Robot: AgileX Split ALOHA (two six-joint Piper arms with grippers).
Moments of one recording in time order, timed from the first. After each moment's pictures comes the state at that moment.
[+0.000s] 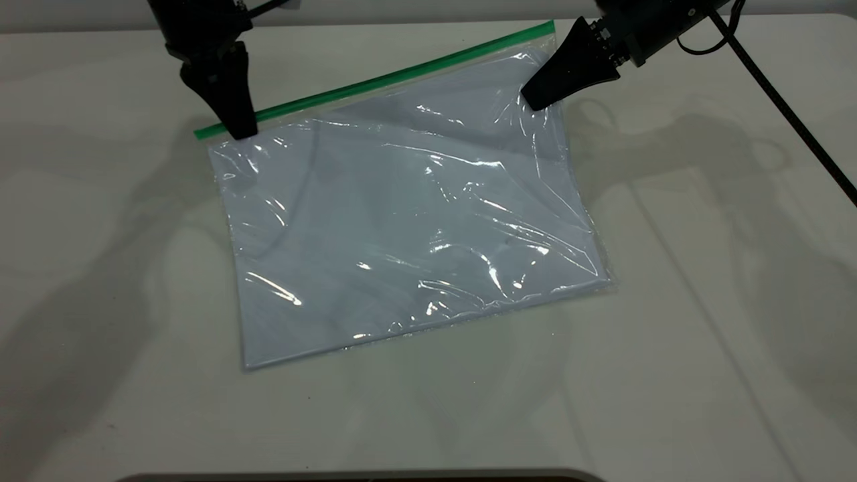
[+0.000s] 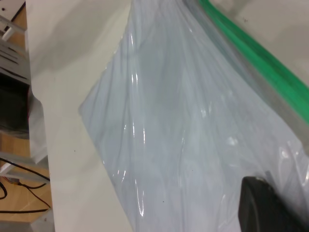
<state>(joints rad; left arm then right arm) -0.19 2.58 -2.06 -0.20 1.17 1.10 0.08 2.62 -1.89 1.03 1.20 -1.38</state>
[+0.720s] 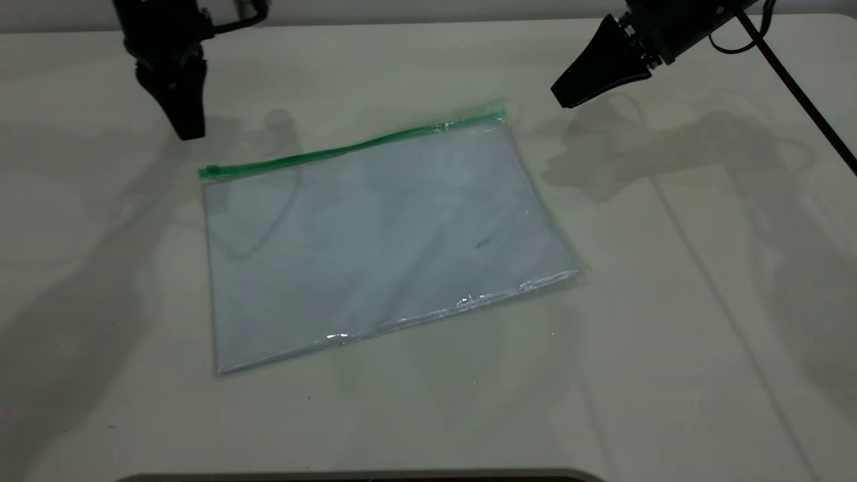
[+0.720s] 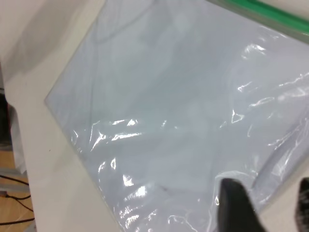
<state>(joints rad) -0.17 2.58 -2.06 -0.04 1.17 1.04 0.04 2.62 -1.89 0.99 1.17 -1.33</state>
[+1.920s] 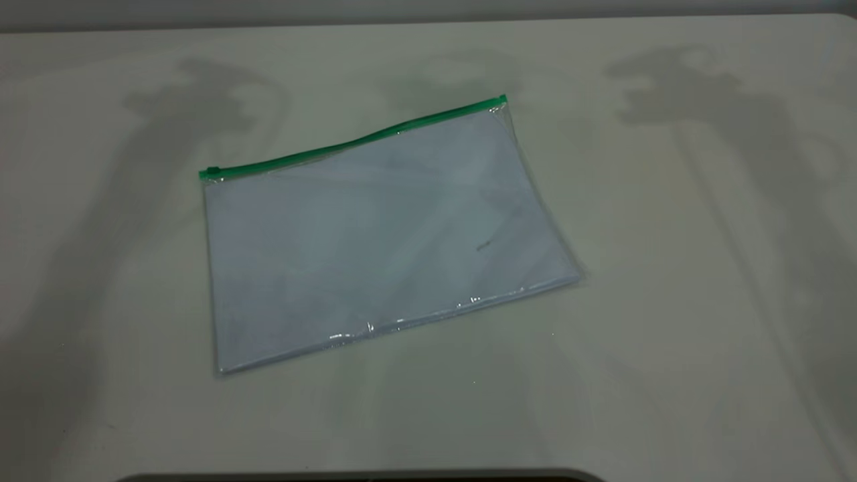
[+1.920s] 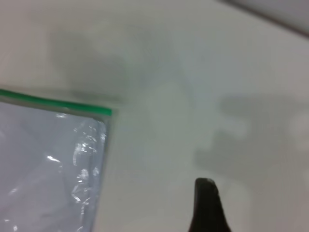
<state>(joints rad) -0.17 2.19 -2.32 0.09 1.17 0.18 0.04 2.26 -2.31 0.31 1.23 -0.41</state>
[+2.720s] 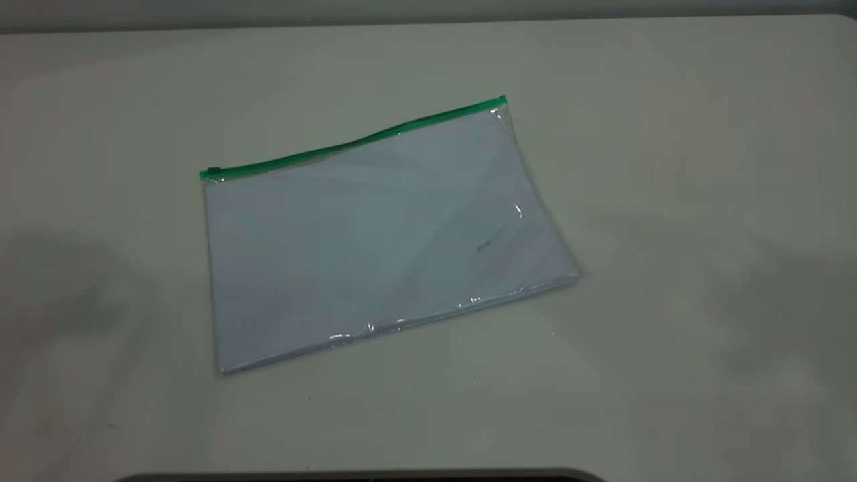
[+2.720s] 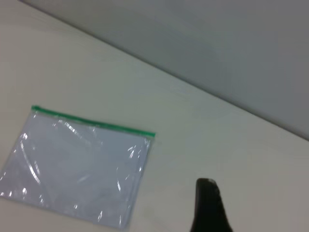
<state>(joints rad) -0.17 1.29 -1.69 0.09 1.17 0.15 0.04 1.22 -1.69 0.36 1.24 -0.46</state>
